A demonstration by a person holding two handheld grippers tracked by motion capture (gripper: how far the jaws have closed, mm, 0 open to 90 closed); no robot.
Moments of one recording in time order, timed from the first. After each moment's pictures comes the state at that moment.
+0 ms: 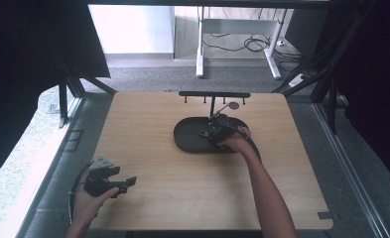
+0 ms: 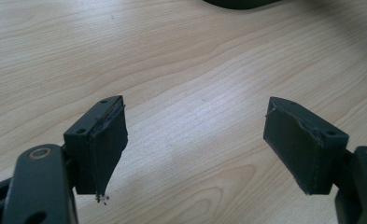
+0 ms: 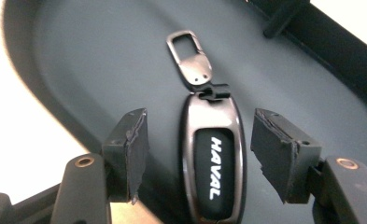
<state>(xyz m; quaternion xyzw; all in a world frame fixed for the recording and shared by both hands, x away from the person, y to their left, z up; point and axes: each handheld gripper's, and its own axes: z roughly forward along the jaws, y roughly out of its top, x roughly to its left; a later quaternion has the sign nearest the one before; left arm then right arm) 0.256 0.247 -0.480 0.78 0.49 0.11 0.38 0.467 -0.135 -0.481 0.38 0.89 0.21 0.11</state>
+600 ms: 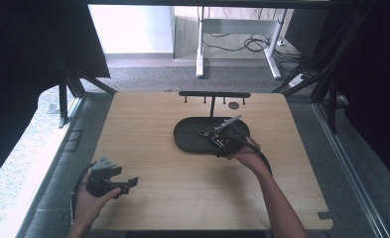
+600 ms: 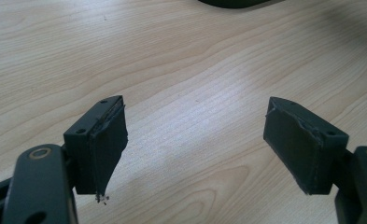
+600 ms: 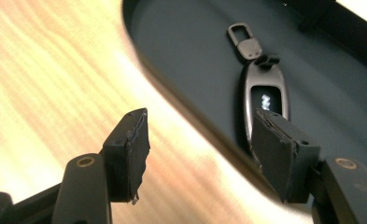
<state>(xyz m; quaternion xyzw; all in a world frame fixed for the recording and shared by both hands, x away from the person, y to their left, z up) 0.256 0.241 -0.479 0.78 0.48 0.11 0.38 0.398 -0.155 -0.458 0.34 0.89 0.28 0.10</state>
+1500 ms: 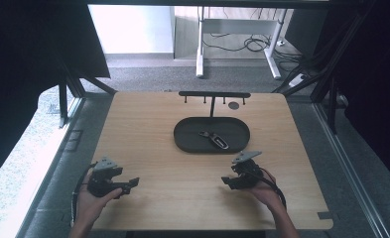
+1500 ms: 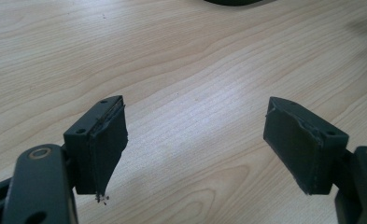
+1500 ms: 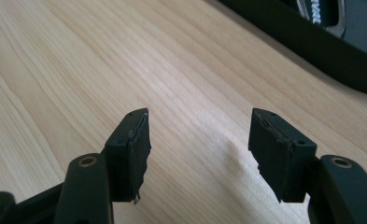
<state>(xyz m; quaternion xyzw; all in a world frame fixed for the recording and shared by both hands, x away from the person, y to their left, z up) 0.255 0.237 -0.480 0.79 0.48 0.12 0.37 0.315 -0.202 -0.502 0.34 0.88 0.31 0.11</state>
